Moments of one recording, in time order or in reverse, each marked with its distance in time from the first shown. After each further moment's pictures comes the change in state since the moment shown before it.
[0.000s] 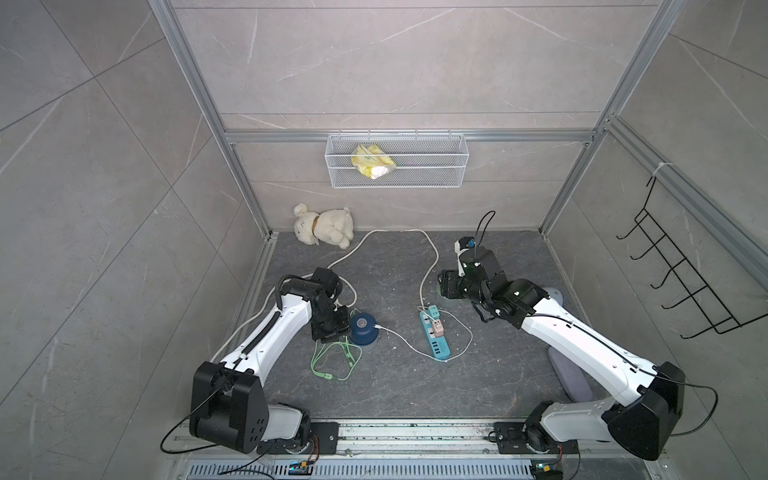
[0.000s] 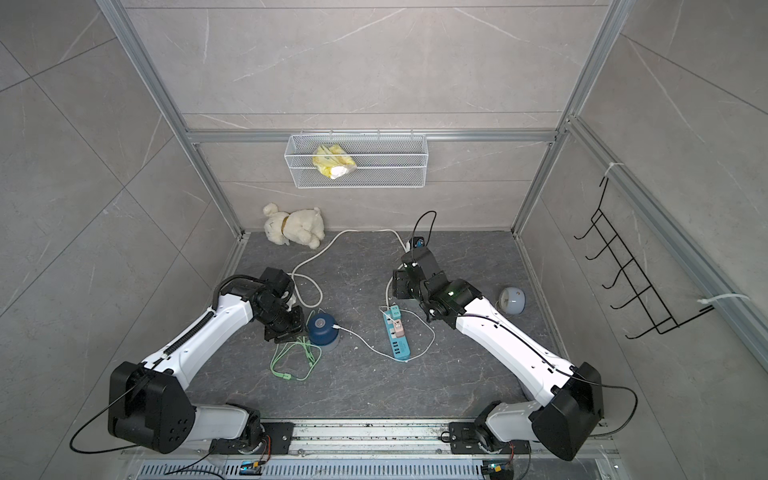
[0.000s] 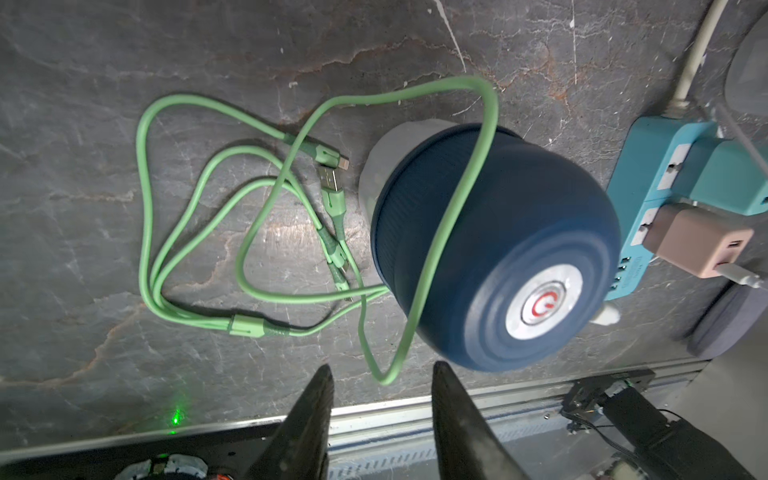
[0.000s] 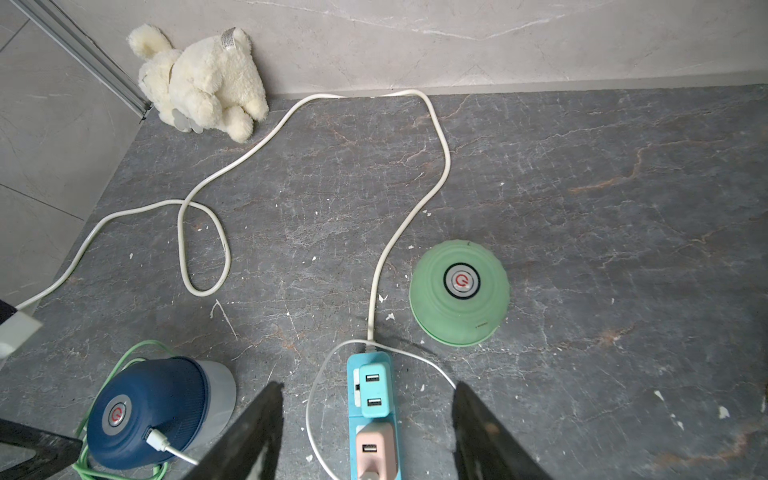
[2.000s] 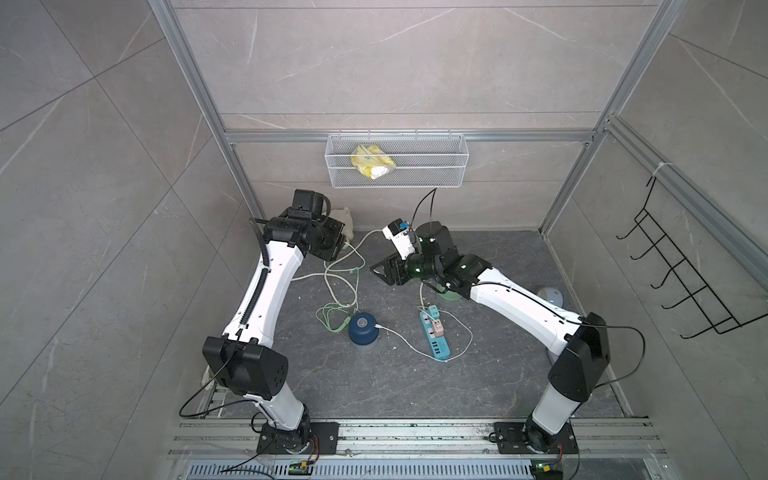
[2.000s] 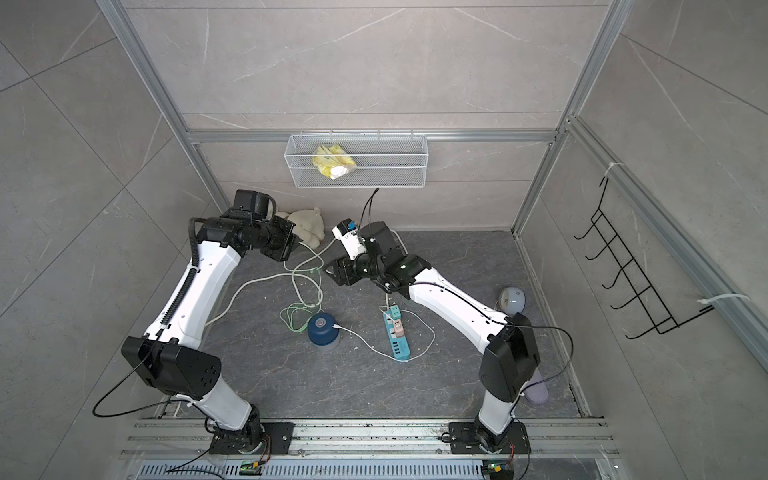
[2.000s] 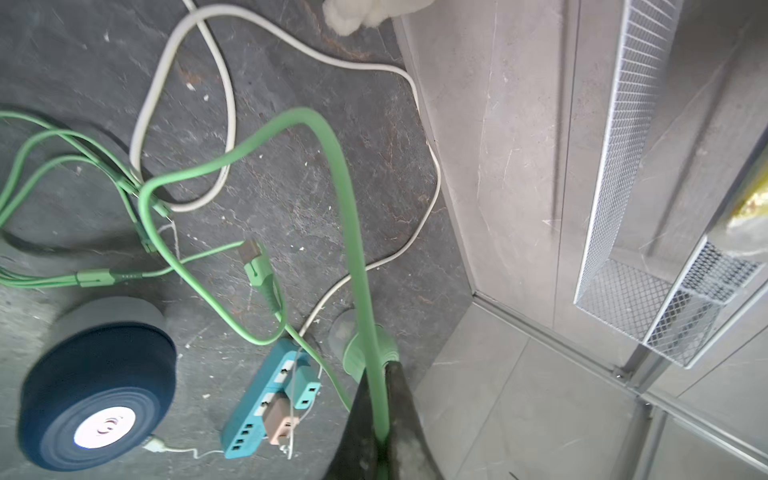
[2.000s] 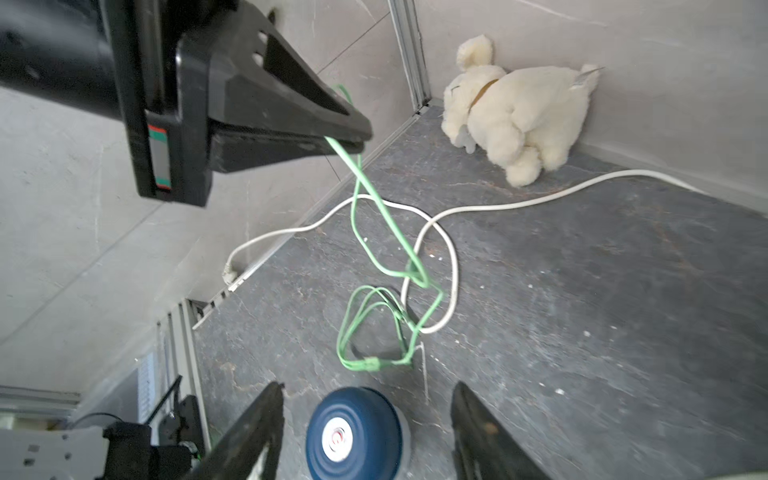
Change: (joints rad) left arm 0.084 0.277 0.787 0.102 -0.041 -0.871; right arm 0.100 0.433 0.389 0.263 -0.578 -0.184
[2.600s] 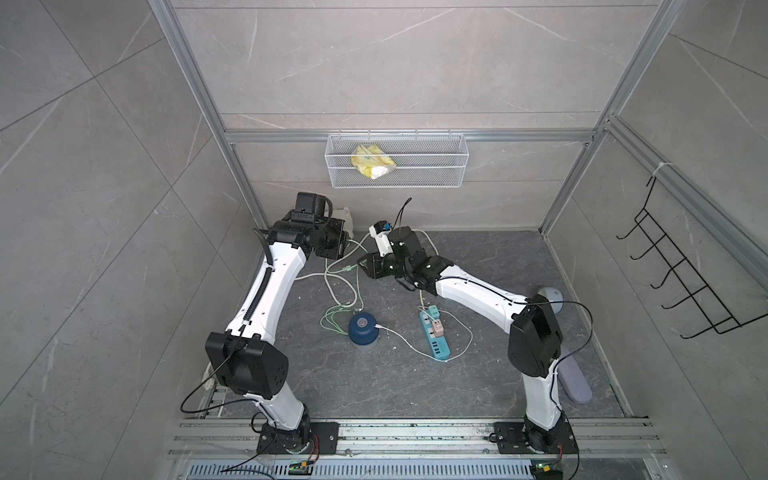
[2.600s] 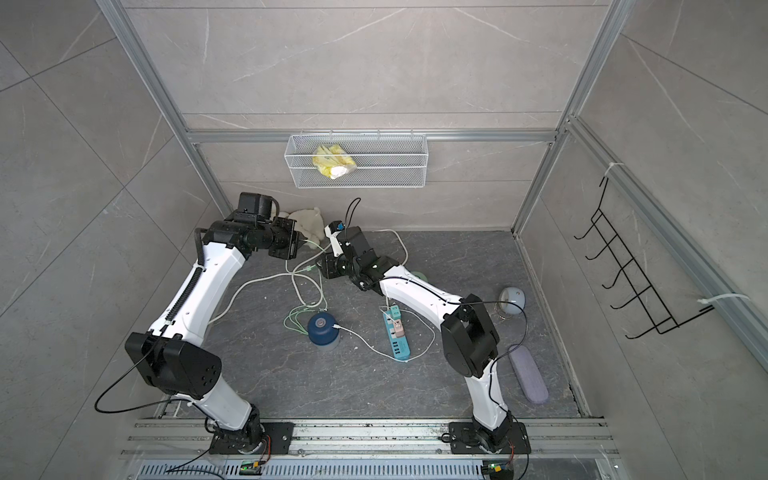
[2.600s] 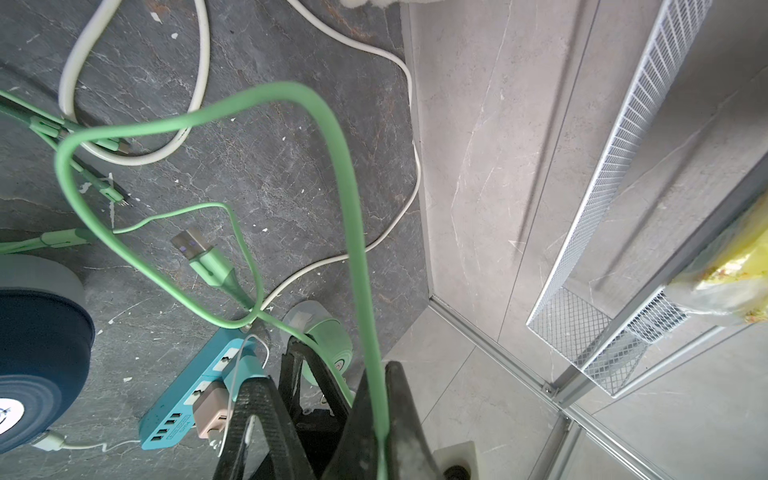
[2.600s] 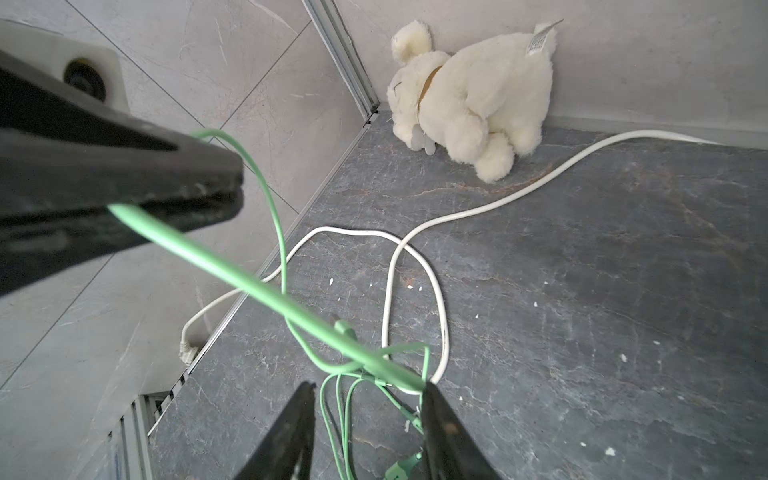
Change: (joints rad) left arm -0.001 0.002 -0.060 0.096 0.027 -0.161; right arm 0.019 0.245 0.137 0.114 0.166 0.181
